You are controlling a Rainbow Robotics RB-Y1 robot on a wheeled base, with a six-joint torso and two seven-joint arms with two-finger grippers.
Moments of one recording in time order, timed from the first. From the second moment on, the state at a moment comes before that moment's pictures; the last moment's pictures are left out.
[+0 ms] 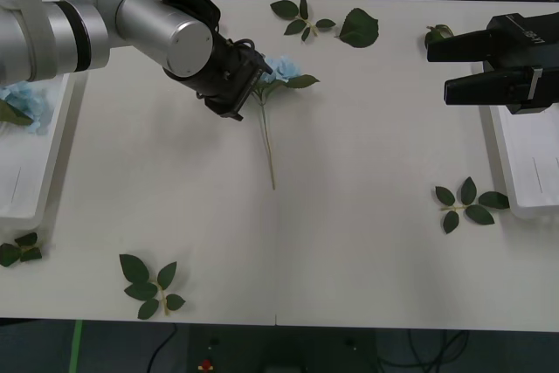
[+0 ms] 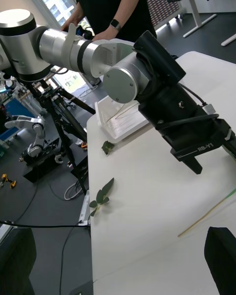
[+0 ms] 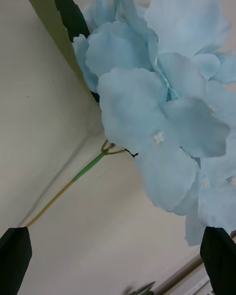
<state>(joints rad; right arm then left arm) -0.58 -1.33 0.47 -1.69 -2.68 1.07 2.71 -1.46 0.68 -1.59 -1.08 1.72 0.56 -0.03</state>
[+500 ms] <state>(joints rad) -0.58 -1.33 0.47 -1.69 -2.68 1.07 2.71 -1.49 0.67 -1.65 -1.10 1.69 0.65 -0.46</state>
